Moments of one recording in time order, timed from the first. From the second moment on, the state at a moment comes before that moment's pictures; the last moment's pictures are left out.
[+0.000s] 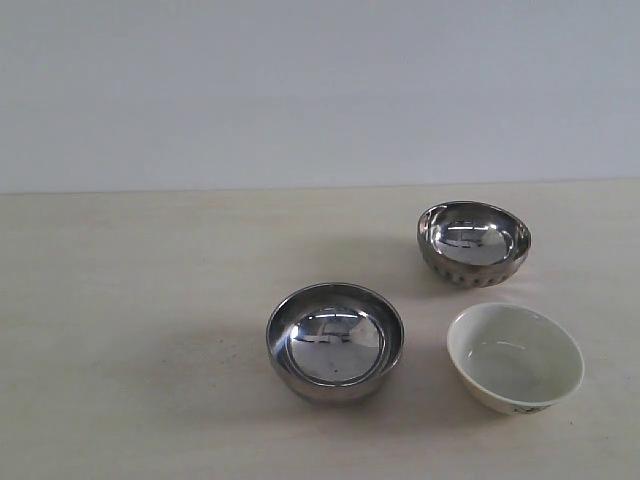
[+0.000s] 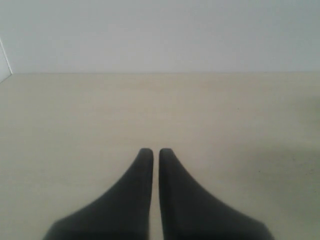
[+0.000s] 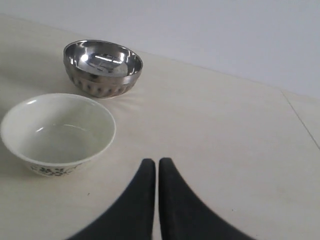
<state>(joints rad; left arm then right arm) 0.04 0.00 0.00 0.03 0.29 0.00 0.10 0.00 0.00 -0.18 0.33 -0.08</state>
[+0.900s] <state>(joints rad) 0.04 0.00 0.00 0.03 0.29 0.00 0.10 0.00 0.00 -0.17 -0.53 0.32</state>
